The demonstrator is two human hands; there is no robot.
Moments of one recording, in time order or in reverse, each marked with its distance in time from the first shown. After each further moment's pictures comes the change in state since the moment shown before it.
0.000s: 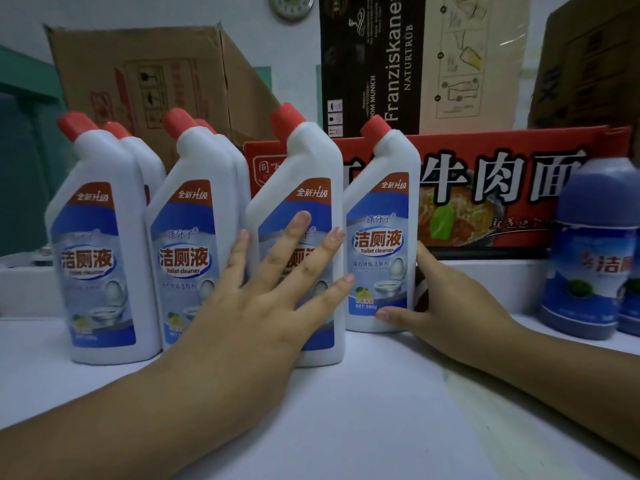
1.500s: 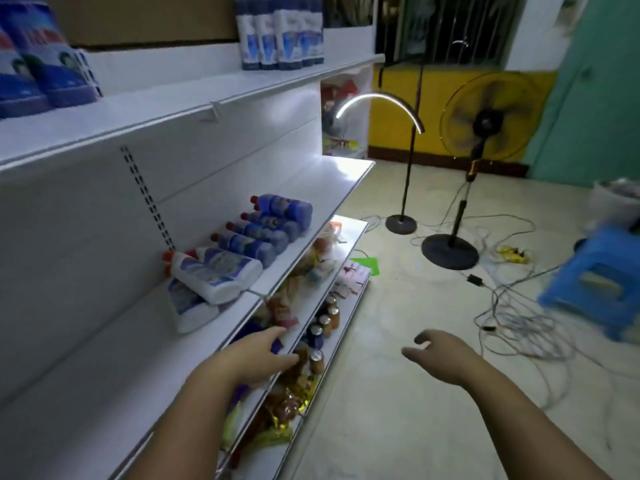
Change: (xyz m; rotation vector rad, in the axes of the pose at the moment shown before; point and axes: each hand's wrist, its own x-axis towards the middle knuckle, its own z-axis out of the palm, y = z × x) left_hand -0.108 0.470 -0.109 -1.173 -1.203 0.552; right_hand -0.675 0.063 -0.080 -0.038 0.025 1.690
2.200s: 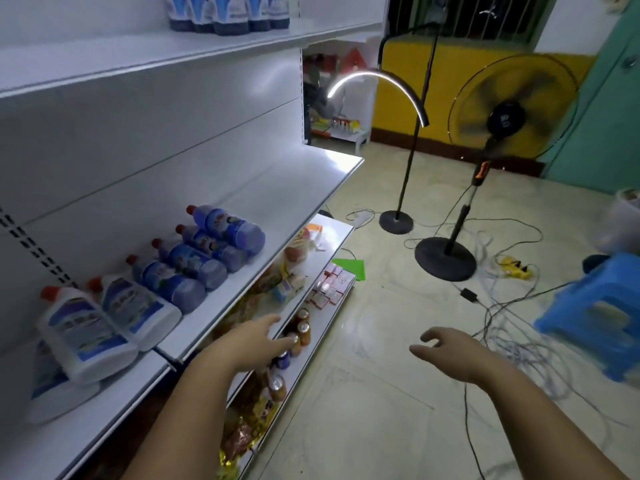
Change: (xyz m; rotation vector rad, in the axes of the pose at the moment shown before) left_hand 0.206 0.125 -0.029 -0.209 0.017 -0.062; right_hand 0.212 0.053 -0.133 -0.015 -0.076 -0.020
